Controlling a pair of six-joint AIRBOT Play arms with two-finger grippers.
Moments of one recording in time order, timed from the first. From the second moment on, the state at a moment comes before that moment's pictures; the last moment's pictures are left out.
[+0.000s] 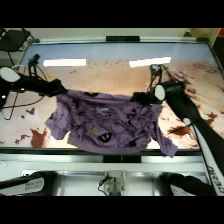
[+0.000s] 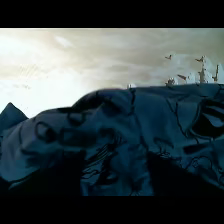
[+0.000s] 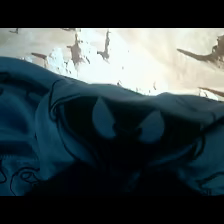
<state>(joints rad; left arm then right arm) 0.01 -1.39 1.31 1.01 -1.11 -1.45 0.37 -1.35 1.20 -1.57 0.99 1.97</state>
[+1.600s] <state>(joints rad) -0.40 -1.72 1.36 1.12 -0.83 -1.47 0.41 -1.59 1.32 -1.27 1.24 1.65</state>
